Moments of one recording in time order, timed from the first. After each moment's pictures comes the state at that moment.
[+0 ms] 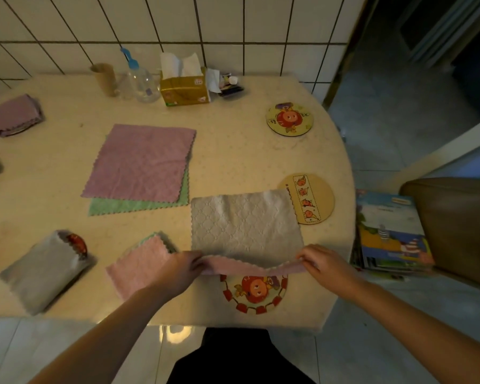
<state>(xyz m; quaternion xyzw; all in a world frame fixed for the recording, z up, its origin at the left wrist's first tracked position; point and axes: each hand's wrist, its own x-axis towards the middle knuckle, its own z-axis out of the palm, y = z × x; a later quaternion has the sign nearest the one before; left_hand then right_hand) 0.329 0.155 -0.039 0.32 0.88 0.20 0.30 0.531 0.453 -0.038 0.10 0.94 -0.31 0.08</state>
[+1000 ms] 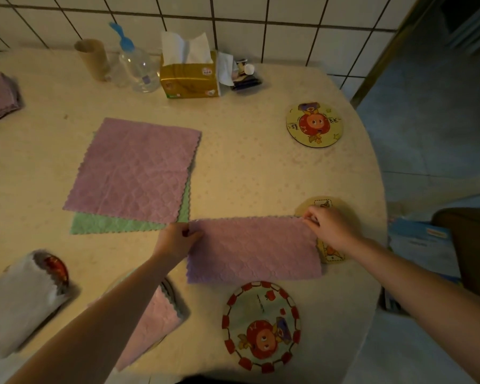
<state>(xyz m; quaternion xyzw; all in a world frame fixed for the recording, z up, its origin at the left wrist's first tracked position) 0.206 0.222 -0.065 0.10 0.93 0.22 0.28 0.360 0.539 -0.053 0.20 0.94 -0.23 0.14</state>
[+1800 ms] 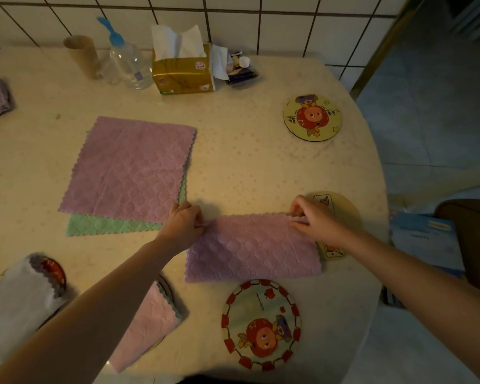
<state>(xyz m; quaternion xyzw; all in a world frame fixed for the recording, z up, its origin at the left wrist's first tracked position) 0.184 0.245 -0.071 0.28 0.92 0.14 0.24 0.353 0.535 -0.064 0.13 0.92 -0.35 0.13</state>
